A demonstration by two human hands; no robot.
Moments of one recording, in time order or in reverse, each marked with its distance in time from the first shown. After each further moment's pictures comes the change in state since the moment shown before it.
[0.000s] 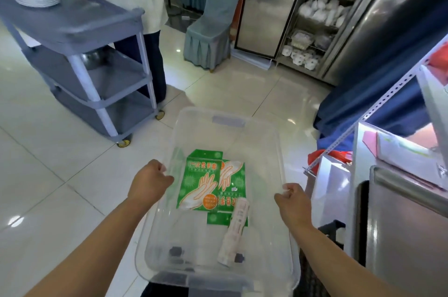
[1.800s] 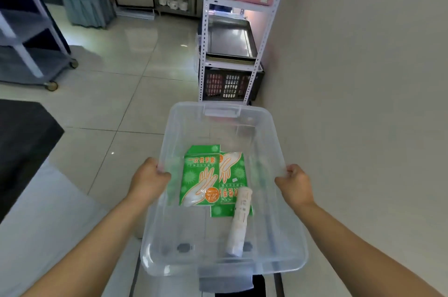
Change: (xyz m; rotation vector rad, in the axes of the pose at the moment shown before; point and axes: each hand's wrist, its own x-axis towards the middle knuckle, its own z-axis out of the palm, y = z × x) left_hand -1.002 -0.445 -0.099 0.045 -0.347 0.368; right_hand -1.137 0.462 -0.215 0.153 0.357 0.332
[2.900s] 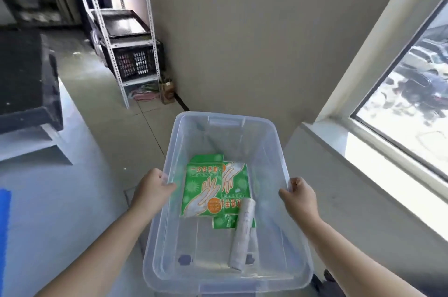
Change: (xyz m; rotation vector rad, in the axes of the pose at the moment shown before) left_hand -0.522 -0.220 -0.134 0.081 -0.393 0.398; right_hand -0.729 0.214 -0.092 0.022 0.452 0.370
